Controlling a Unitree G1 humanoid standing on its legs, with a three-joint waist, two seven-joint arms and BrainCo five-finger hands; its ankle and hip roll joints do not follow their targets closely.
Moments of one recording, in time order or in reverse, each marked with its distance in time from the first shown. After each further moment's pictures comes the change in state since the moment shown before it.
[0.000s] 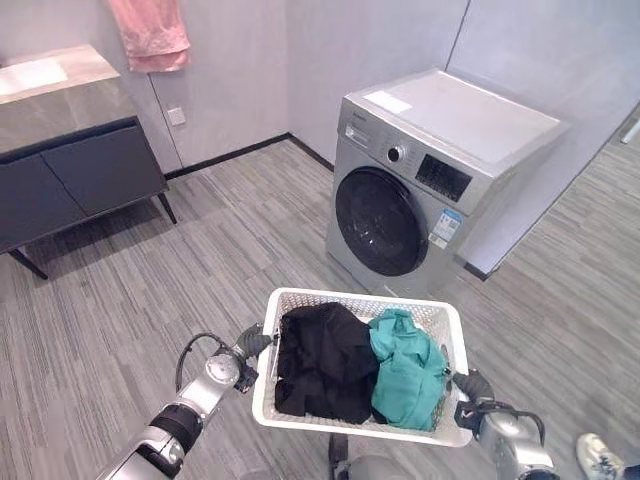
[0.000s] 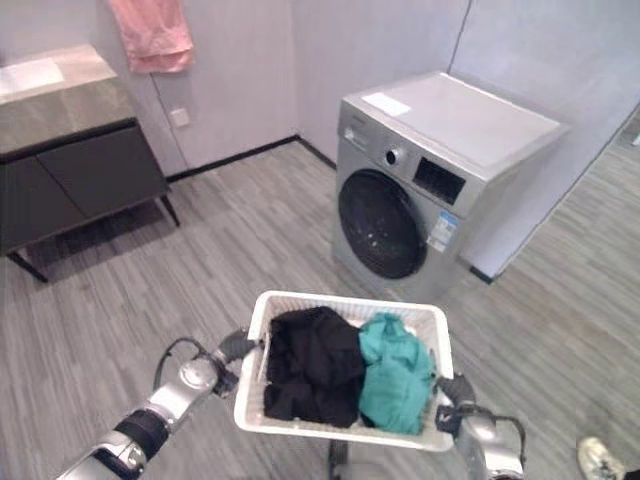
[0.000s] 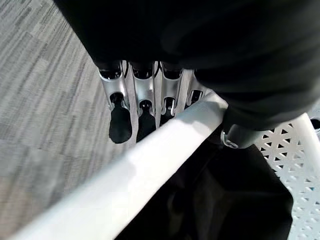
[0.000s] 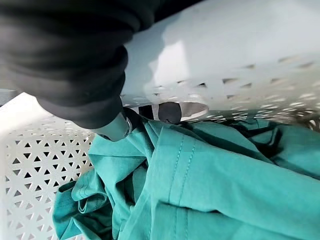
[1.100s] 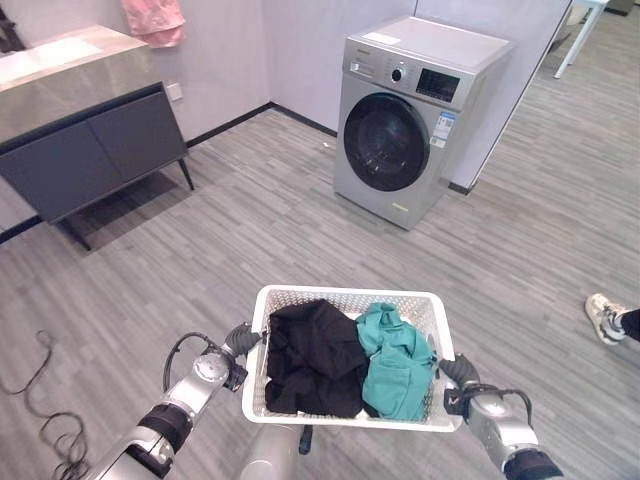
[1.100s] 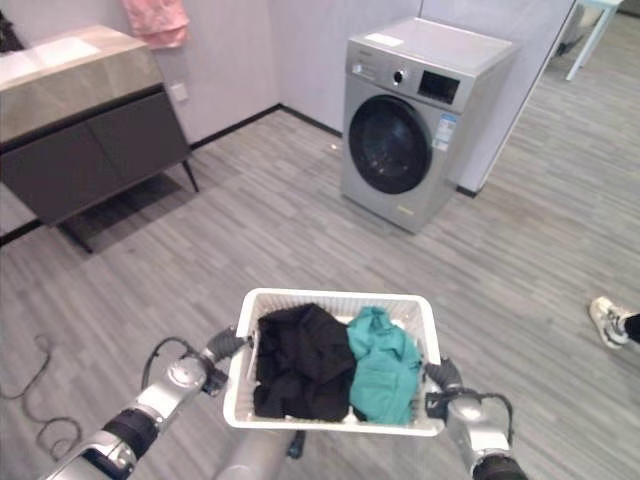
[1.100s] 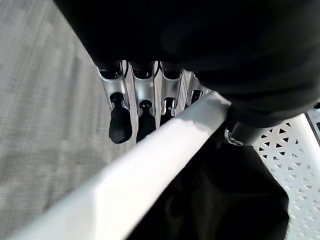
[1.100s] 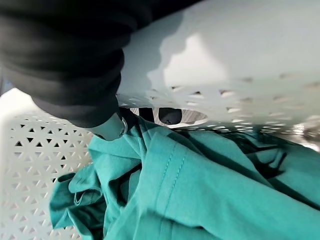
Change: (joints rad) left arm 0.035 0.051 0.012 -0.007 -0.035 0.012 -0.005; right arm -0.078 0.013 0.069 0.038 -0.102 0.046 -0.014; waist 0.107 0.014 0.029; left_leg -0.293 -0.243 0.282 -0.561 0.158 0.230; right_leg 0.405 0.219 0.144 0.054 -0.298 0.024
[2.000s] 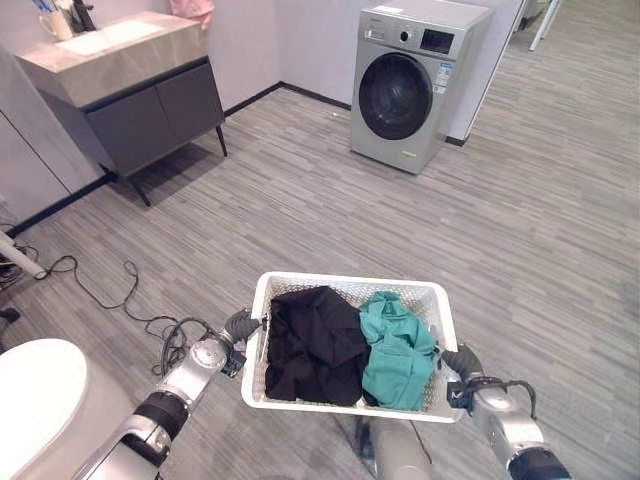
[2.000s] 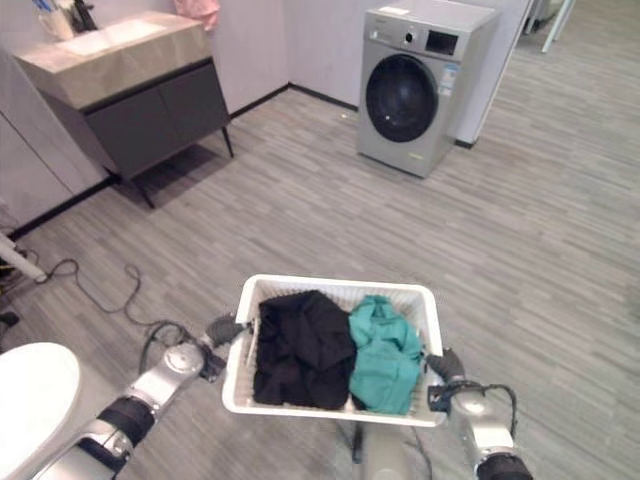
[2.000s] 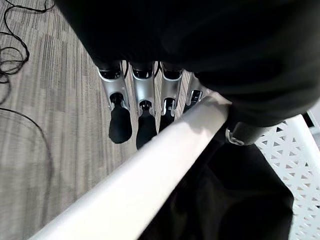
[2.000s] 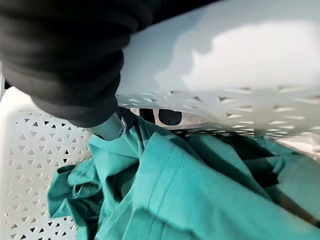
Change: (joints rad) left arm -0.044 0.001 -0.015 -0.010 0.007 0.009 -0.019; right arm 0.068 -0.025 -0.037 -0.114 -0.063 0.026 0.007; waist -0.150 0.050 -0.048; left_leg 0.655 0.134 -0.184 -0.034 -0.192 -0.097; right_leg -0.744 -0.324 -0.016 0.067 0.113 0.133
